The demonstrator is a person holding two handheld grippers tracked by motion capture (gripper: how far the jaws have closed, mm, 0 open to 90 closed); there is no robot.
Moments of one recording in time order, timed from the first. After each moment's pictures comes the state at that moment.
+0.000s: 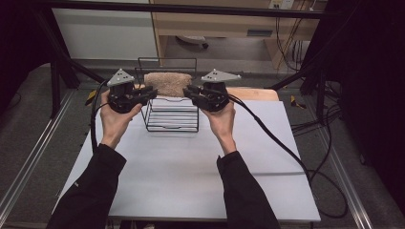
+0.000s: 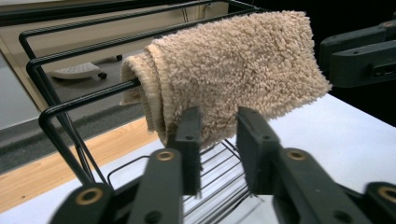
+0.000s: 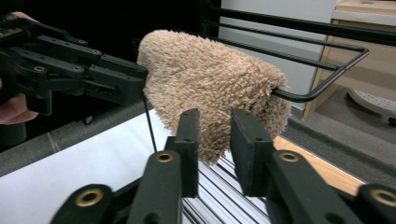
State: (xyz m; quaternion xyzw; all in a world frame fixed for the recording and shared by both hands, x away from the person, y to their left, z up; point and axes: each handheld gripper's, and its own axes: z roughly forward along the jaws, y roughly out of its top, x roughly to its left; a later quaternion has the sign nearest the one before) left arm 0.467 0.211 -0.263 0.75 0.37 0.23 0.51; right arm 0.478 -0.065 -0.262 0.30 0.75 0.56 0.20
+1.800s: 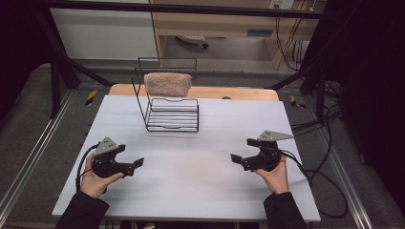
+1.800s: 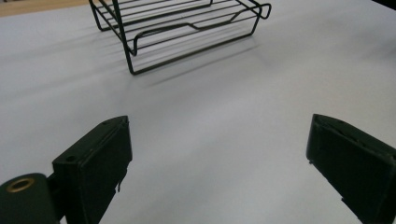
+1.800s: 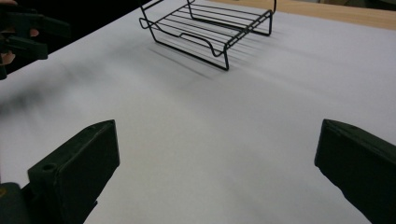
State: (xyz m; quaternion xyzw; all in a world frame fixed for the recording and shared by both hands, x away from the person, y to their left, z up) left arm 0.366 0.272 -0.410 0.78 0.41 0.18 0.45; right arm 0.392 -0.221 -0.394 0.37 0.77 0.51 0.10
